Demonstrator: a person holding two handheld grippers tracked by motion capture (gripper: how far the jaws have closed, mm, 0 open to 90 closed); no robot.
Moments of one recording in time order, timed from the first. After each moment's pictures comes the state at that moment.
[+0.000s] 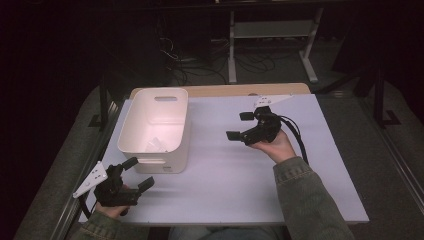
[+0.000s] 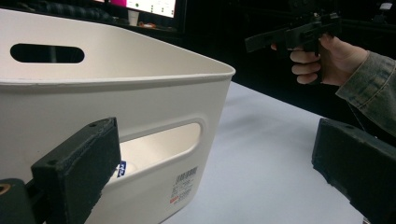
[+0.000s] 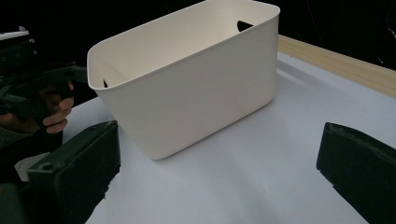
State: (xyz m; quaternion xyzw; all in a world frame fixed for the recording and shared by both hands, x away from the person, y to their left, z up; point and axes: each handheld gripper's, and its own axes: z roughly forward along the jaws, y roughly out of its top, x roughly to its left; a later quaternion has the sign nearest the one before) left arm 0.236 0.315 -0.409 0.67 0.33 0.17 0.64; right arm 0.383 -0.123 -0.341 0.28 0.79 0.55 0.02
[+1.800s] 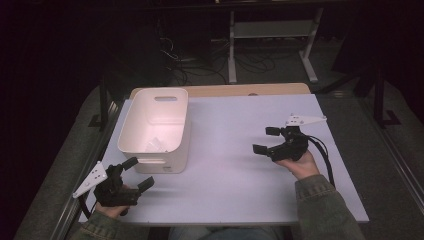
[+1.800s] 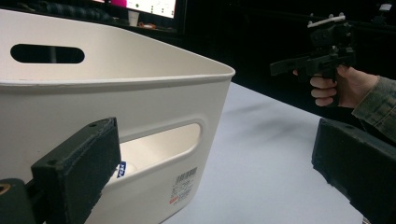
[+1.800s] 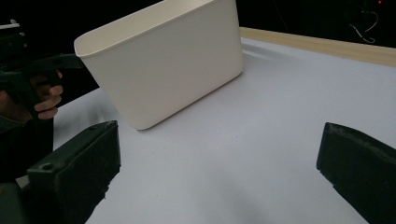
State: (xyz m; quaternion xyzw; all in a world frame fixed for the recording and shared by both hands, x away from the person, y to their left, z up) left arm 0.236 0.316 -0.409 0.67 0.33 0.18 0.64; right arm 0.347 -0.192 -0.380 0.32 0.75 0.57 0.04
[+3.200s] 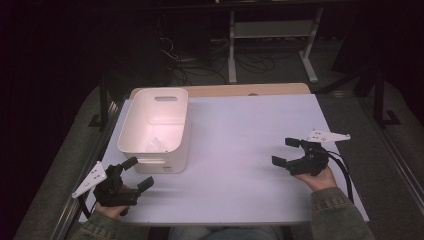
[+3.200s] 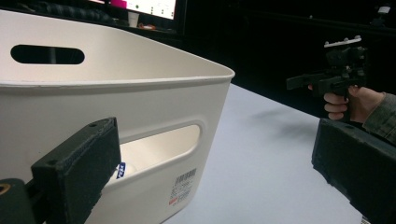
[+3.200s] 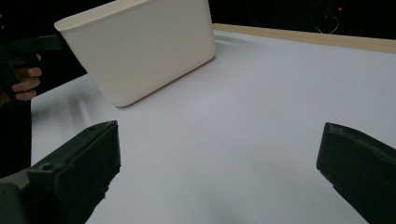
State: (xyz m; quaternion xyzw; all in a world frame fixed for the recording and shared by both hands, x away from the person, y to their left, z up) left arm 0.235 0.316 -0.409 0.67 0.33 0.18 0.64; right arm 0.315 -0.238 -0.406 0.35 0.74 0.57 0.08
